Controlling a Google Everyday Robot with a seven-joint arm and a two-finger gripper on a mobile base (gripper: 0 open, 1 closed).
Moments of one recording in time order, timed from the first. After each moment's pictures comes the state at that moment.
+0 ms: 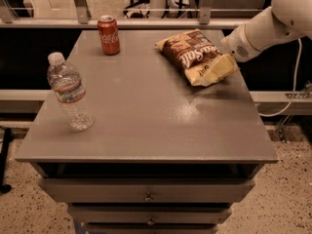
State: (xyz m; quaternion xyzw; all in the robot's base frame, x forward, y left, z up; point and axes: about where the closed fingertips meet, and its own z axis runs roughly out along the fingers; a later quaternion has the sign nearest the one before) arm 0.677 -0.195 0.873 -0.49 0.80 0.08 0.33
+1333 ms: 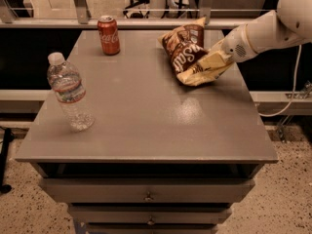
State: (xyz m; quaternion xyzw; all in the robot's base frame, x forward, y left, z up) arm 0.677 -0.169 0.878 -0.47 0.78 0.18 0.37
